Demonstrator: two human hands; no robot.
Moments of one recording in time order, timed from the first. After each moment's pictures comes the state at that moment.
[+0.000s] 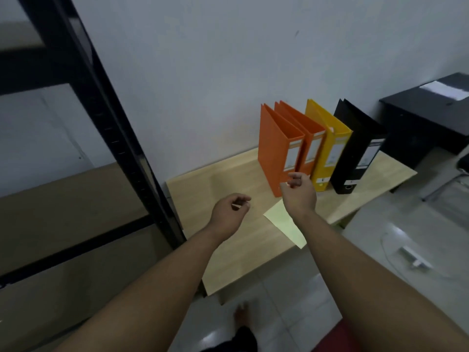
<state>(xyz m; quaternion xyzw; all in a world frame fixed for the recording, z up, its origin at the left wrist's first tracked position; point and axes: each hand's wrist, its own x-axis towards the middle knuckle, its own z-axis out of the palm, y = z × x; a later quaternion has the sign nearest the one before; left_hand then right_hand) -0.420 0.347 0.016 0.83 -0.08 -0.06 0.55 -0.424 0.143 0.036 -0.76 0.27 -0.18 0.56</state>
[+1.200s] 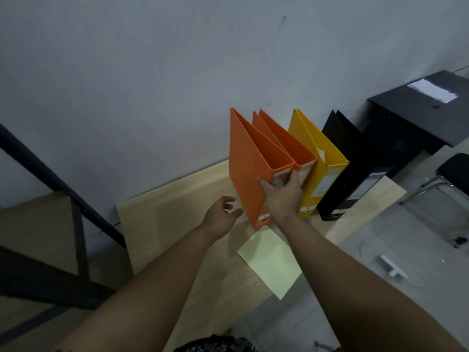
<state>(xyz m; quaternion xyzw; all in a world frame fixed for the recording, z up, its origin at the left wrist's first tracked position) -0.221 0.232 -0.026 0.84 0.00 -0.20 0.51 -0.248 0.065 0.033 -0.78 0.28 -0.22 0.51</state>
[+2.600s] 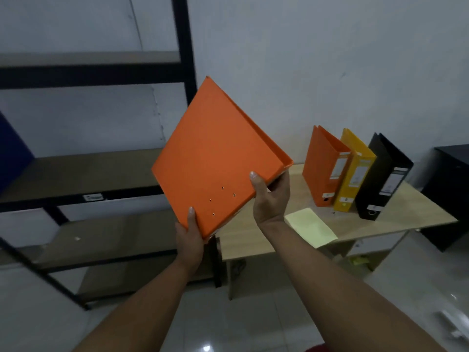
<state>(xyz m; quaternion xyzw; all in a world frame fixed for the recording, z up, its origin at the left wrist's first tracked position) -0.669 0.438 0.043 0.66 0.21 0.19 0.70 -0.620 0.271 0.136 -0.63 -0.03 -0.24 0.74</state>
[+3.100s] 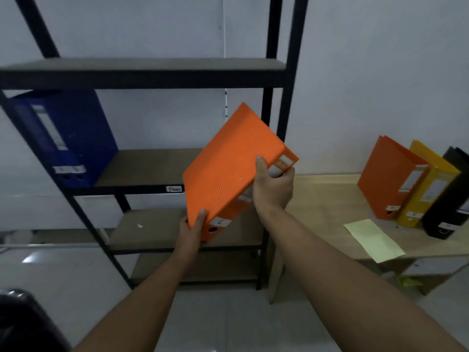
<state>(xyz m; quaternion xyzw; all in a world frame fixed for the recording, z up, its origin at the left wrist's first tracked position) -0.740 0.706 0.026 0.66 0.22 0.11 0.71 -0.657 0.523 0.166 -0.71 0.11 -0.20 0.67</state>
